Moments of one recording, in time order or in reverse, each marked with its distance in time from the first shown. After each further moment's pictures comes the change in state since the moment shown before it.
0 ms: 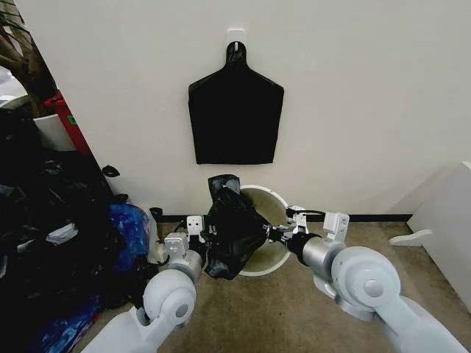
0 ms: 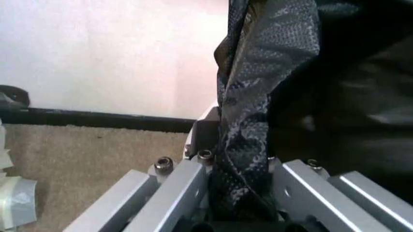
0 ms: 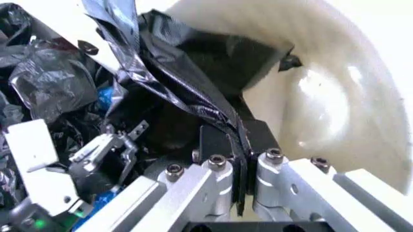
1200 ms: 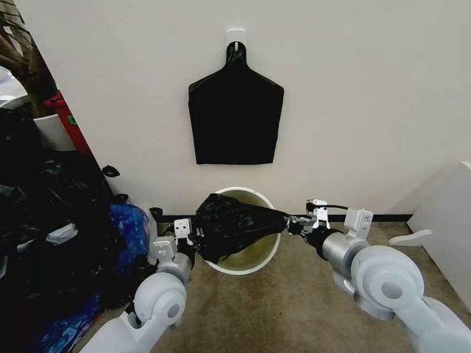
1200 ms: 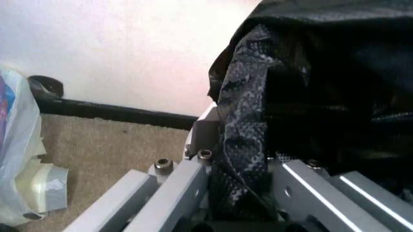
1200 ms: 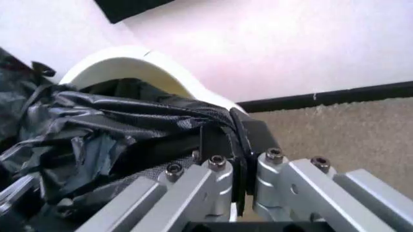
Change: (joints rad) left arm 0.078 0.001 -0.090 -0.001 0.012 -0.027 0.024; right arm -0.028 -0.084 0.094 -0.029 -0.074 0.015 -0.046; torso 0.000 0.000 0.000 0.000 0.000
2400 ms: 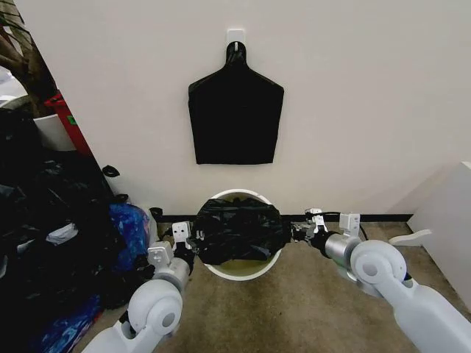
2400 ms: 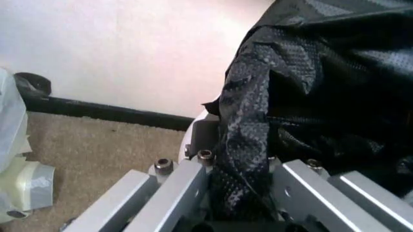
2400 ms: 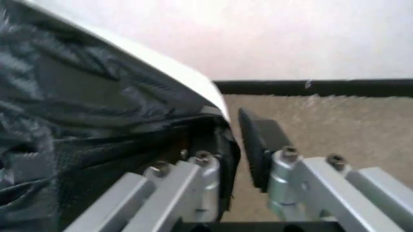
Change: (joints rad) left arm 0.045 0.000 -0.021 -0.031 -0.004 -0.026 0.039; right arm -0.016 -0.022 0.011 -0.251 -0.240 -0.043 -0.386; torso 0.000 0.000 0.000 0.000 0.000
